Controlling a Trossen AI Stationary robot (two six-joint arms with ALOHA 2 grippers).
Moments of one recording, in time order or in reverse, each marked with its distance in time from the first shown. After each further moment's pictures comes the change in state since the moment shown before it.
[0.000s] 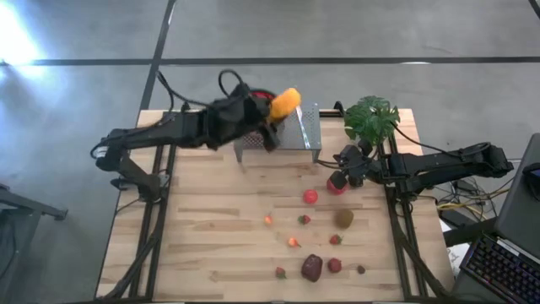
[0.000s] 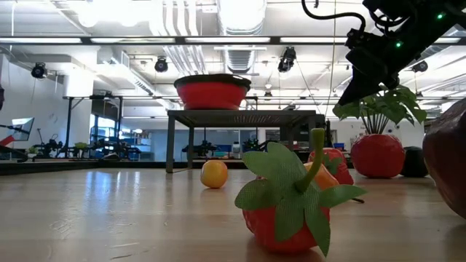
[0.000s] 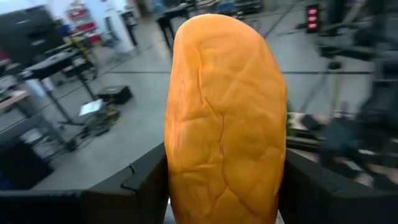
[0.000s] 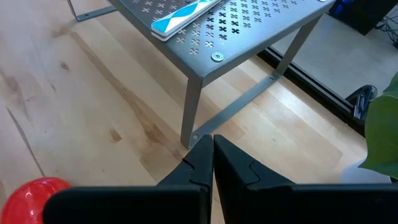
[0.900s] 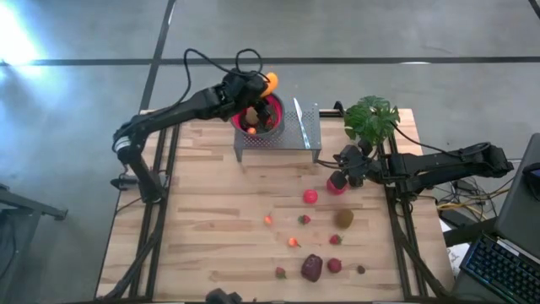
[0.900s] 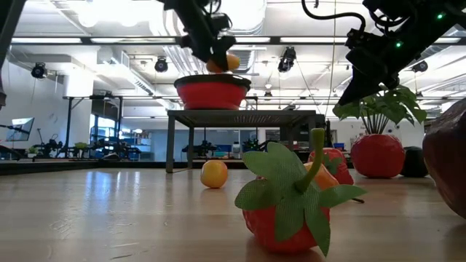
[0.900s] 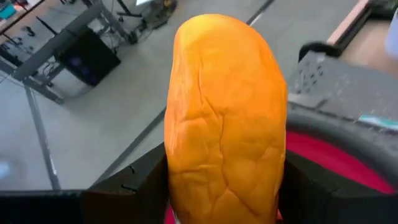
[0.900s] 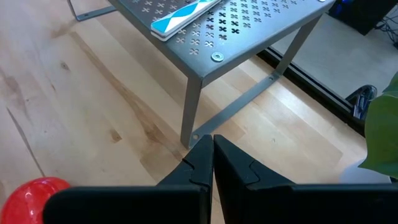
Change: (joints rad) left arm 0.344 0.157 -0.014 -0.238 0.001 -0.043; right arm 0.000 0.000 0.000 -0.001 0.000 0.000
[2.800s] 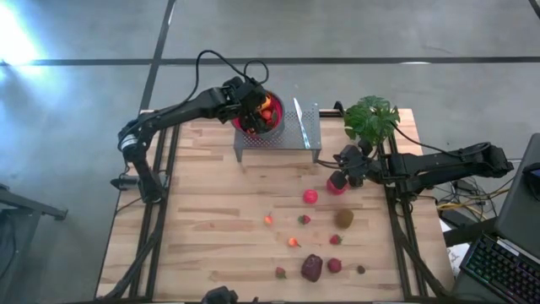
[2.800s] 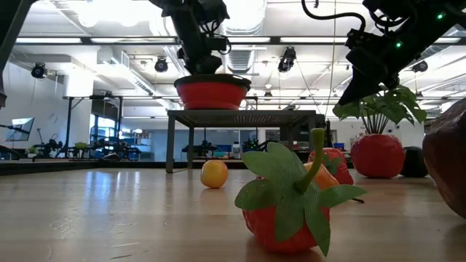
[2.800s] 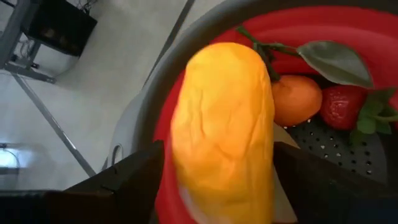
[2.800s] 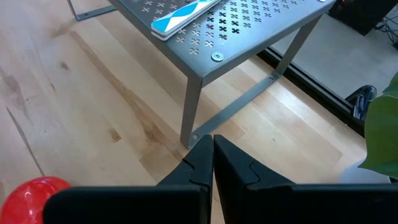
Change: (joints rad) left arm 0.019 0.047 0.000 -0.250 0.038 0.108; right arm 0.000 0.000 0.000 0.000 0.000 -0.003
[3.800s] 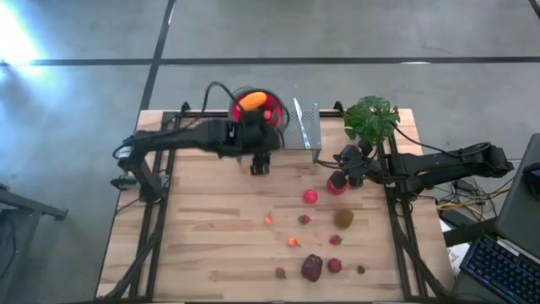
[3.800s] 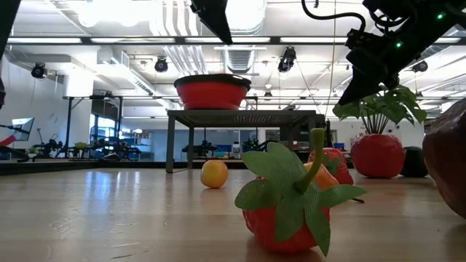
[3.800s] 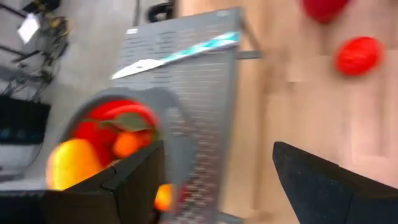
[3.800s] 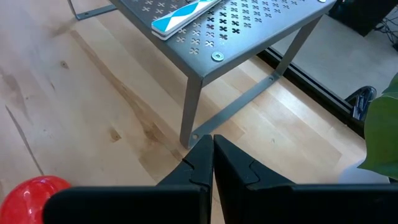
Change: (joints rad) left arm -0.422 -0.003 0.185 -0.231 0.020 -0.028; right arm 0.000 0.000 0.000 0.000 0.000 -0.005
